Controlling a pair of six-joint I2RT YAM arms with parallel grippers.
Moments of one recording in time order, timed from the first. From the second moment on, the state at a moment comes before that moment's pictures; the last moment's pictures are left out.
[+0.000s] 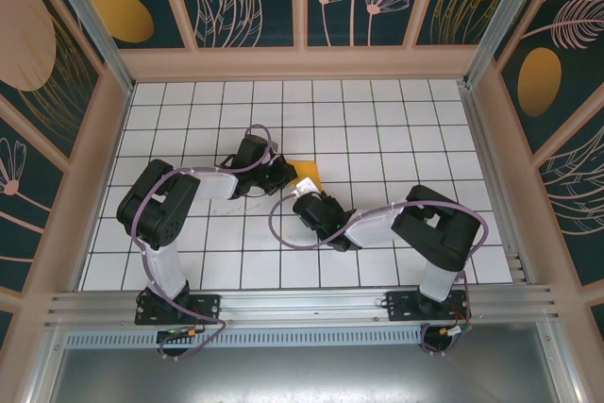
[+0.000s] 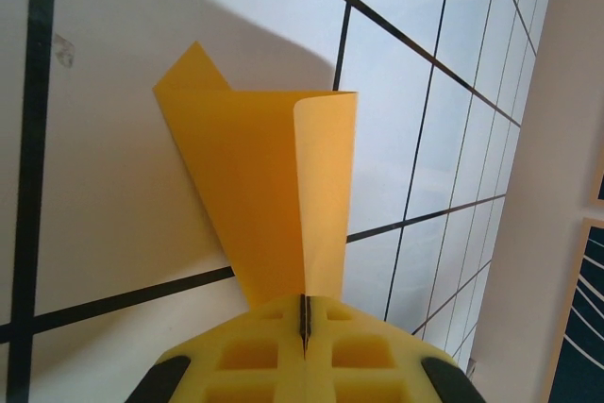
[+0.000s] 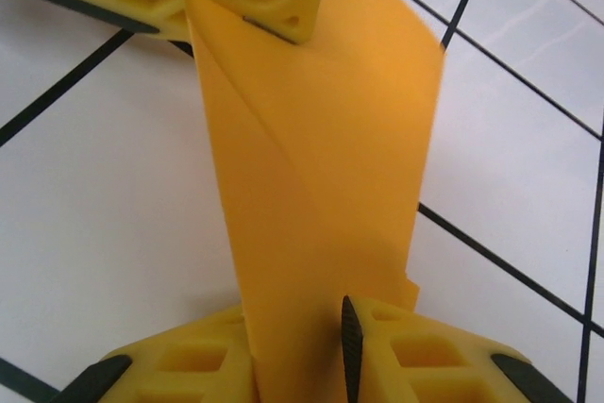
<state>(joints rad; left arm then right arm) -0.51 1.87 0.90 0.24 0.51 -1.07 1.04 1.75 0.69 0.25 0.60 0.09</state>
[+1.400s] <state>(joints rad) -0.48 1.45 0.77 -0.01 0.20 -0.97 0.81 1.68 0.62 0.42 -0.17 0.47</state>
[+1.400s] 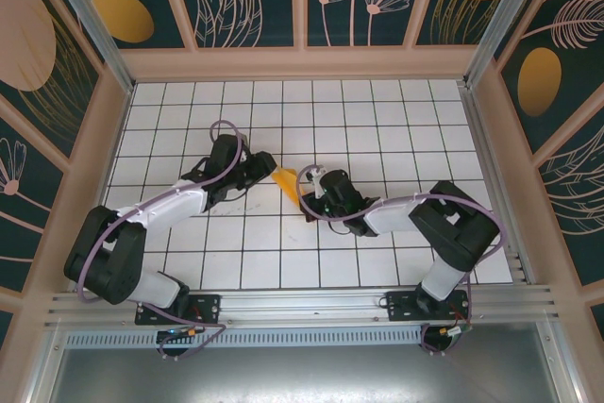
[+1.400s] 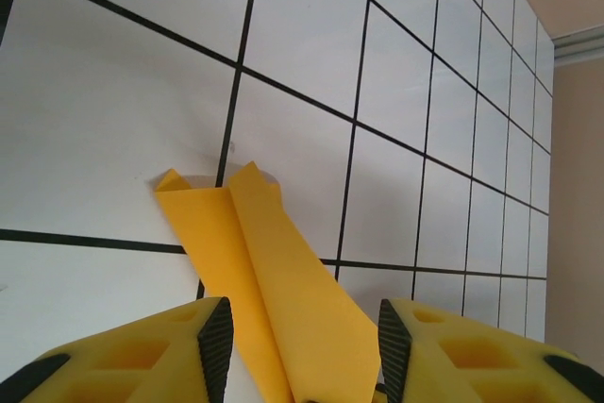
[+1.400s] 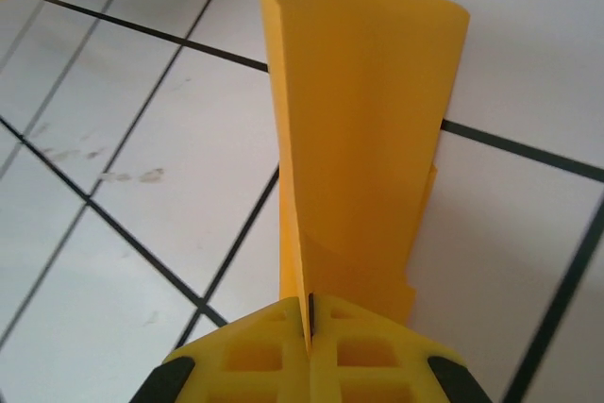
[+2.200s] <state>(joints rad) -0.48 1.44 0.59 0.19 0.35 -1.00 0.80 1.82 0.68 0.46 -0.31 0.66</state>
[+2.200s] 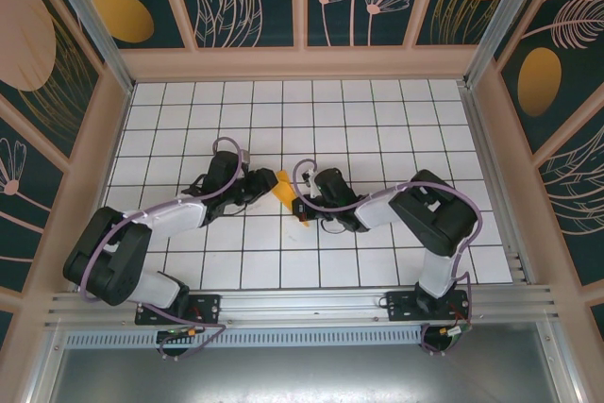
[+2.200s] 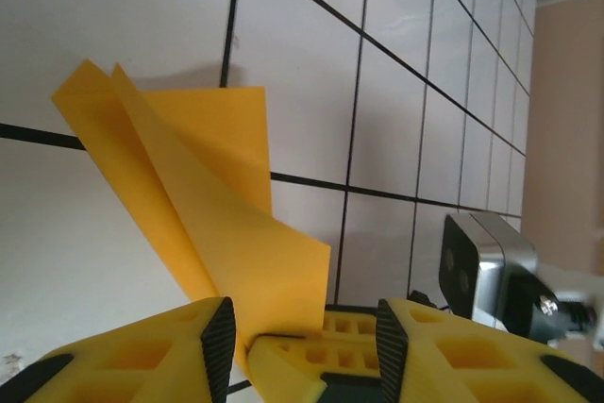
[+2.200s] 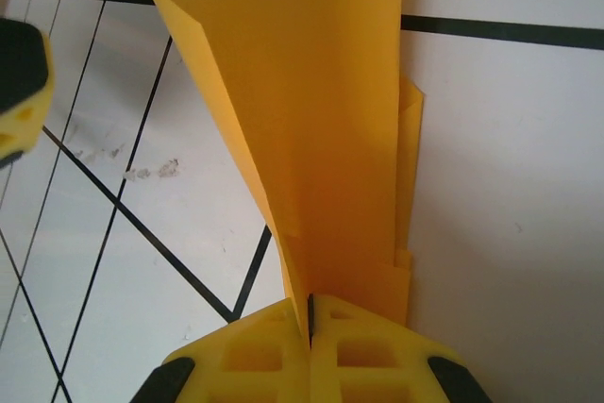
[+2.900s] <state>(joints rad) -0.49 1.69 0.61 0.57 0.53 -1.07 0.80 1.84 0.71 0.44 -0.32 0.69</state>
